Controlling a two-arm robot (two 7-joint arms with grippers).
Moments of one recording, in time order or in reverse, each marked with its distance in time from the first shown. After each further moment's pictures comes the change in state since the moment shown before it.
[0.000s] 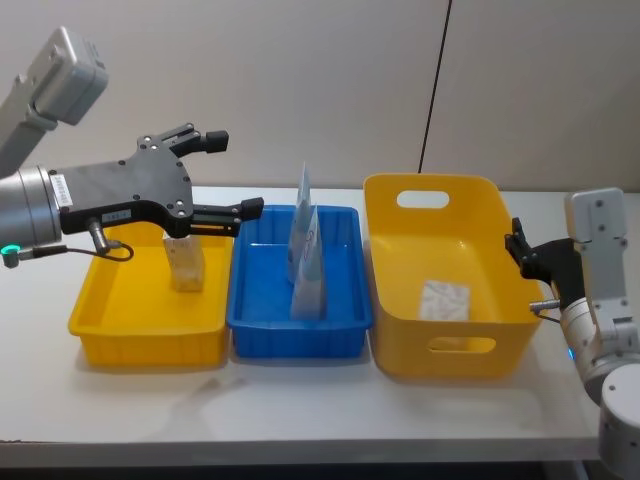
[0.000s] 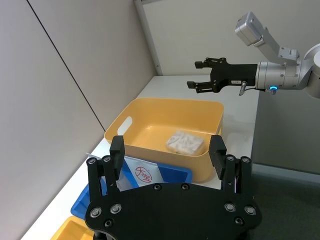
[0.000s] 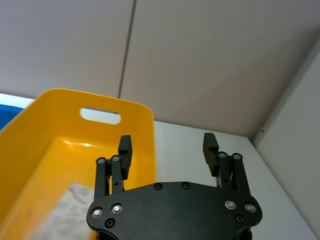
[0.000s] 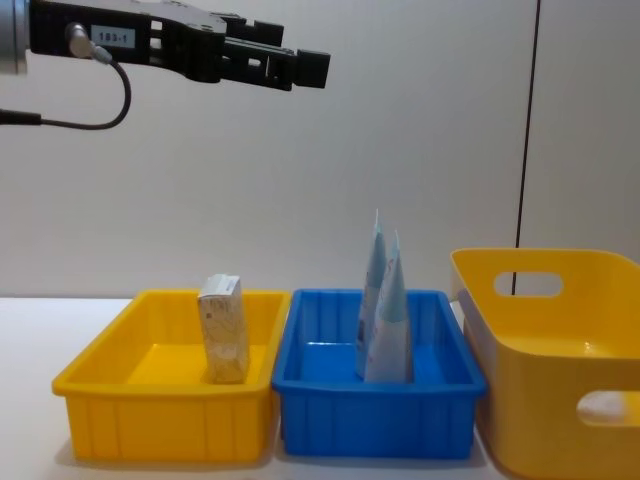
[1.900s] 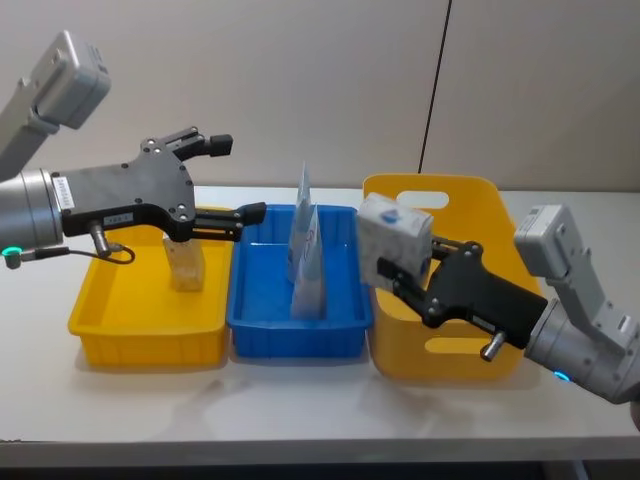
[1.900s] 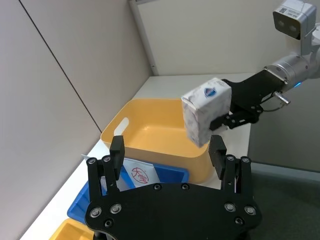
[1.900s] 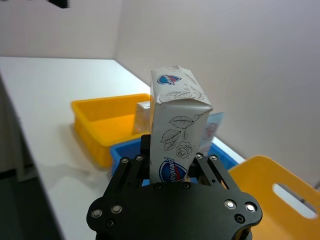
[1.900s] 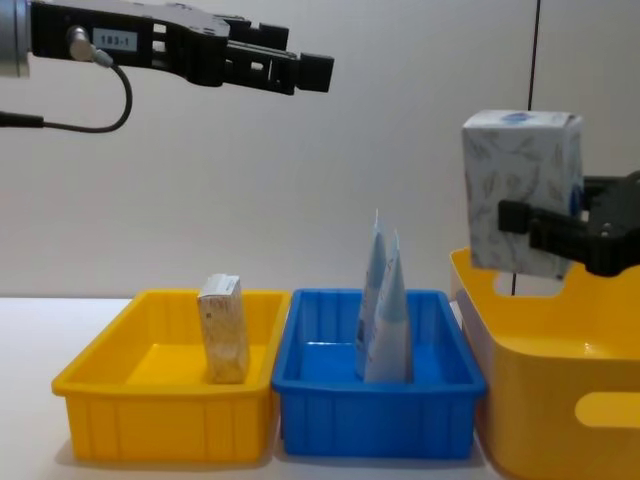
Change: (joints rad) left arm -0.002 -0.002 0.004 0.005 0.002 -0.008 -0.020; right arm 0.090 0.250 -0.174 -0.015 0.311 -0.293 0.790
